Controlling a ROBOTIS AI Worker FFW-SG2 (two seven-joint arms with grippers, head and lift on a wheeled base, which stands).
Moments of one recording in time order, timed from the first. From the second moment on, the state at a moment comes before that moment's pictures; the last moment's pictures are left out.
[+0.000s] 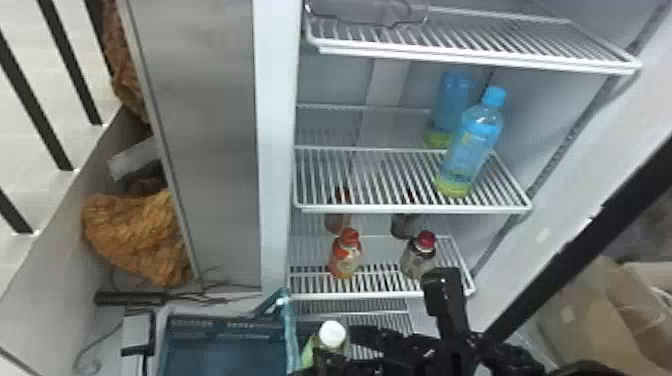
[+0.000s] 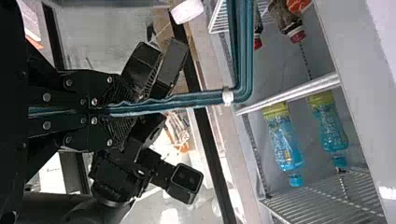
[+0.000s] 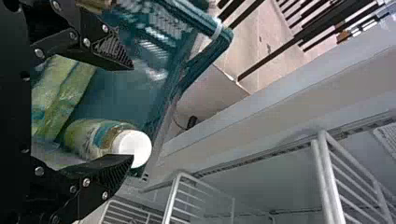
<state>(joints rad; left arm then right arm) 0.35 0.25 -0.02 -1.96 1.16 1.13 -0.51 0.42 -0.19 0.05 -2.33 -0.21 1.10 0.53</state>
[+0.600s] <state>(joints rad) 0.35 0.25 -0.02 -1.96 1.16 1.13 -0.51 0.55 -0.17 -0.02 -2.55 -0.14 0.94 0.50</state>
